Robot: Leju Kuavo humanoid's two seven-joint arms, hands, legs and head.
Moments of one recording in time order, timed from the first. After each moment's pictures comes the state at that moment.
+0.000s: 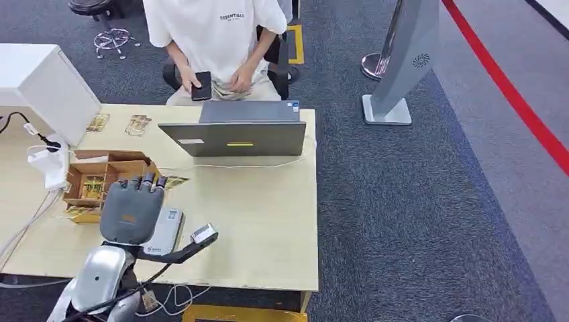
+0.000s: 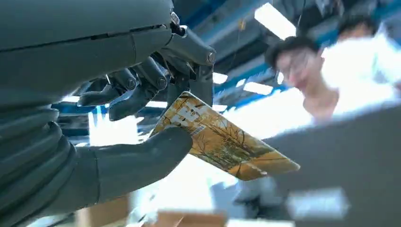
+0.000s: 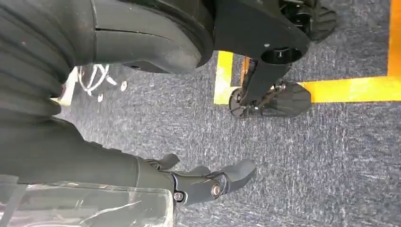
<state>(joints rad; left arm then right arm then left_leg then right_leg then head) -0.07 0.19 -0.17 -1.92 -1.57 0.11 0.14 -0.11 0.19 -1.20 -0.30 1.20 -0.05 -0.21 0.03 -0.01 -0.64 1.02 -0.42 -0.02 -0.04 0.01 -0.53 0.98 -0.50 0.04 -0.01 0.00</state>
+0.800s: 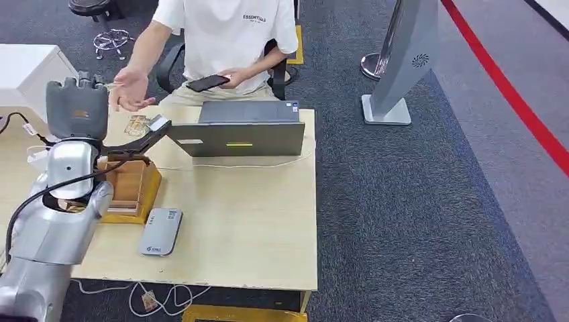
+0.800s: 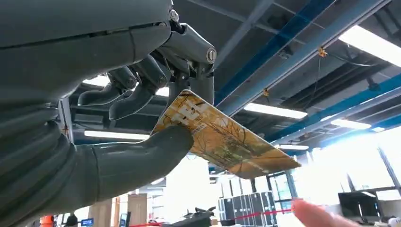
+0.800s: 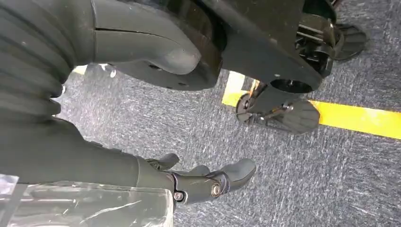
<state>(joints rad) -0.64 0.30 -0.15 -1.38 -1.57 0.18 0.31 -0.13 0.19 -1.12 -0.28 1.29 -0.01 -0.19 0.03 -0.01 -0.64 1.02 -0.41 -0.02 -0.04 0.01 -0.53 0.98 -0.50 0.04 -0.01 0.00</state>
